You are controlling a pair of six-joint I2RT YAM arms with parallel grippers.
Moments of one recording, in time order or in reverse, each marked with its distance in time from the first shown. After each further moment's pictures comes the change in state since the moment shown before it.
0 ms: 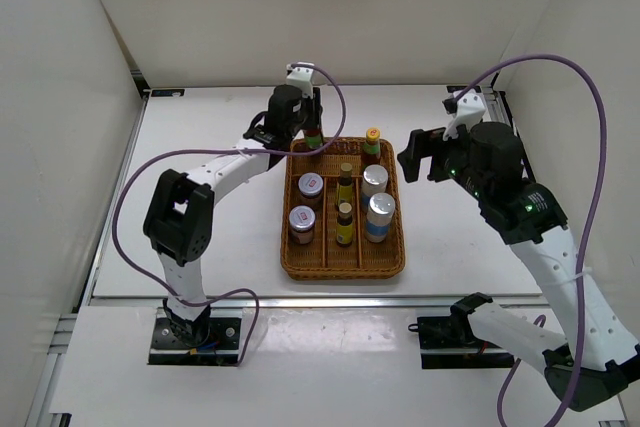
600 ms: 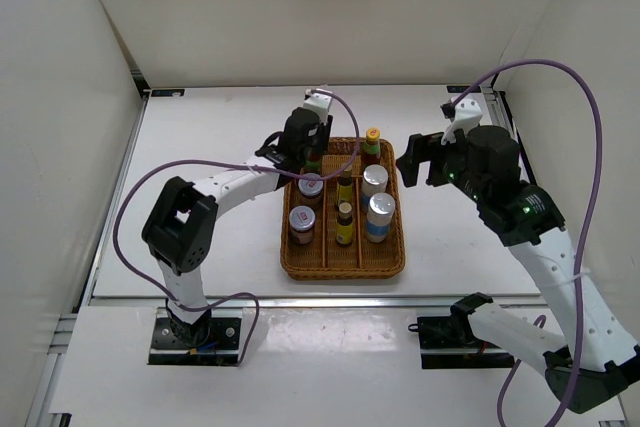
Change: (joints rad) left arm -0.113 -0.058 -0.129 -0.033 -0.134 0.081; right arm 0.000 -0.012 -0.034 -0.007 -0.018 0.019
